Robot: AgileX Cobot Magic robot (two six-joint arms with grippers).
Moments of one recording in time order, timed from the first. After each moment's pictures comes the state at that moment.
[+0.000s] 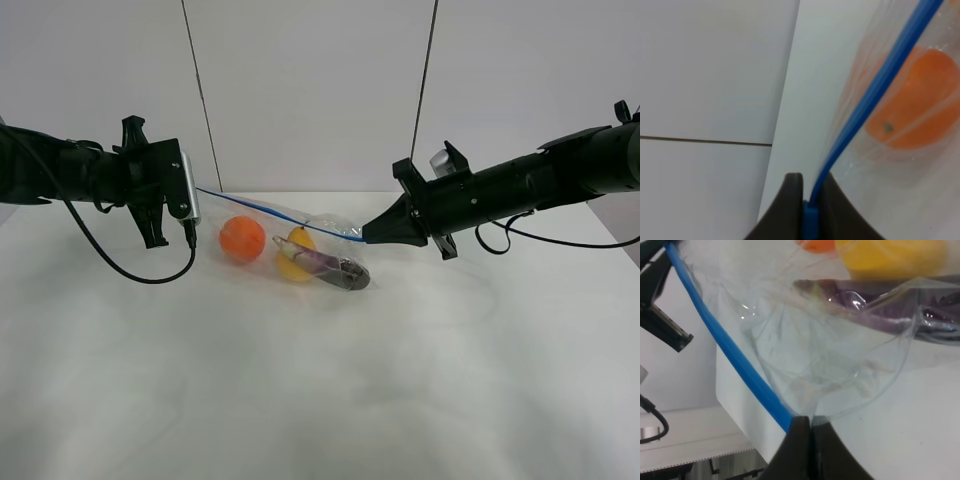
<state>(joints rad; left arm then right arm) -0.10 1.76 -1.03 -1.51 0.12 2.79 0.08 1.91 -1.16 1.27 1.00 -0.77</state>
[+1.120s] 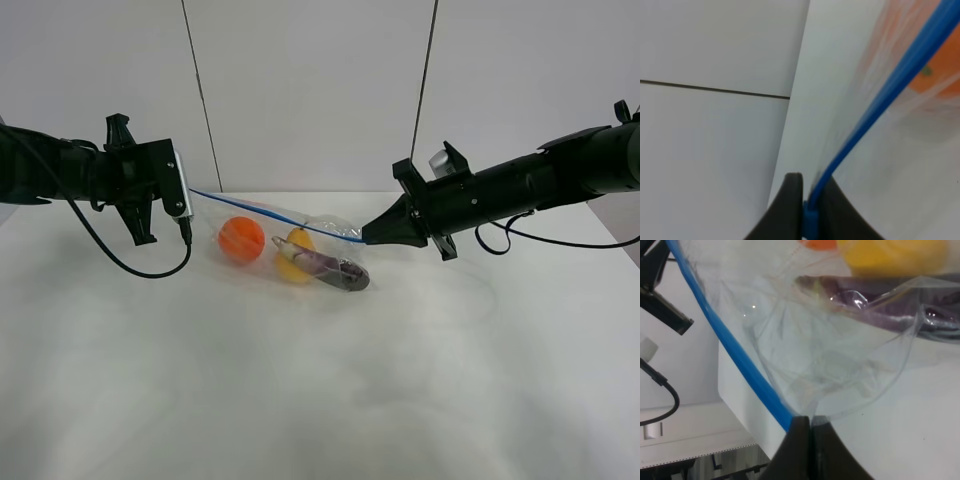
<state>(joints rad) -0.10 1.76 -1.03 -1.51 -0.02 2.79 0.08 1.91 -1.16 1.27 1.02 -0.77</state>
